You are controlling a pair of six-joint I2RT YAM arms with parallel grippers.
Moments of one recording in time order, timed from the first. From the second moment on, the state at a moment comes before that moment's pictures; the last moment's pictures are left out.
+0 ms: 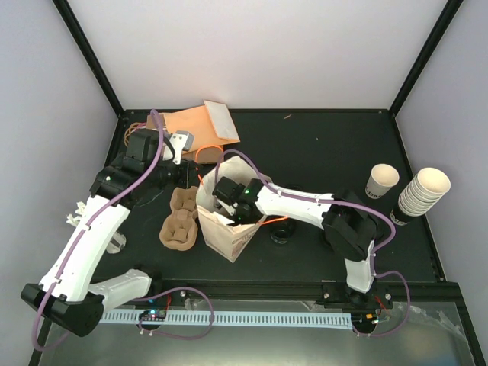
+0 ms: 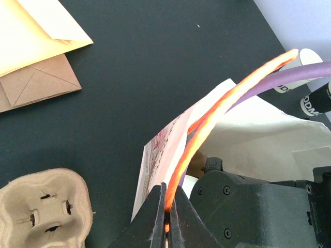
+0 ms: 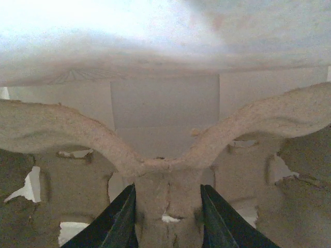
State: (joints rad) left arm -0.37 1.08 1.30 -0.92 0.30 -0.23; right arm 1.04 1.92 1.44 -0.85 0.02 0.10
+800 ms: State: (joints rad) left arm -0.37 1.07 1.29 -0.92 0.30 -0.22; right arm 1.05 1.95 1.36 -0.75 0.02 0.11
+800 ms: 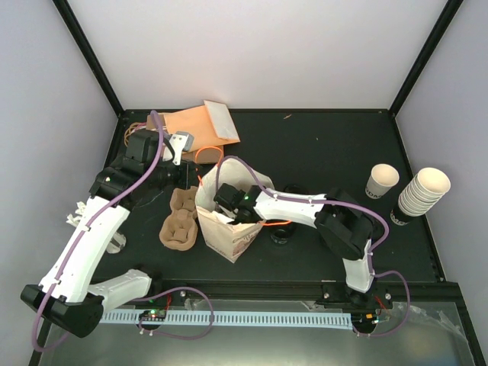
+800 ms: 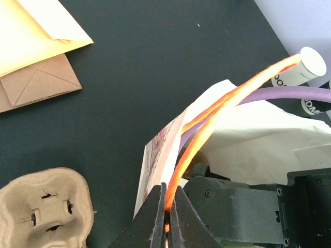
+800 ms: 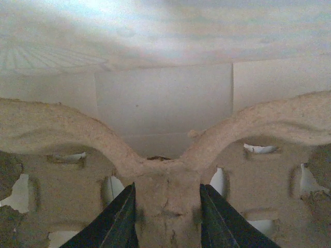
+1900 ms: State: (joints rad) left arm -0.36 1.07 1.29 -0.92 0.30 -0.22; right arm 1.06 1.96 1.36 -0.77 0.07 0.13
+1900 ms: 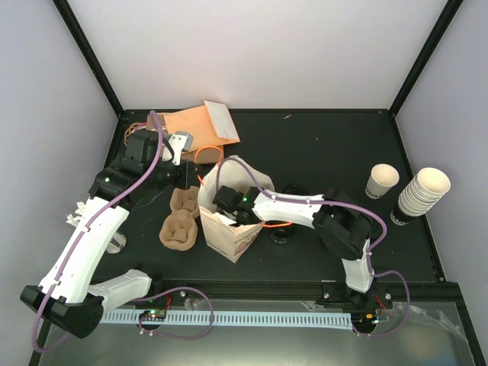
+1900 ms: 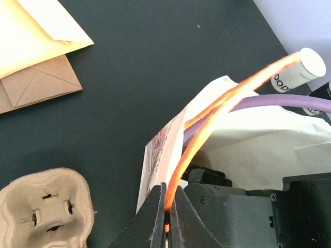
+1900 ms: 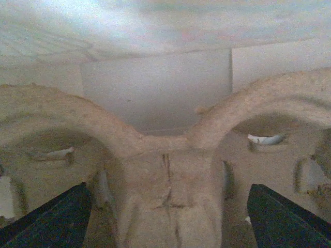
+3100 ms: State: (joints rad) left arm -0.36 1.07 1.29 -0.92 0.30 -0.22; right arm 1.06 1.93 1.46 -0.87 0.07 0.11
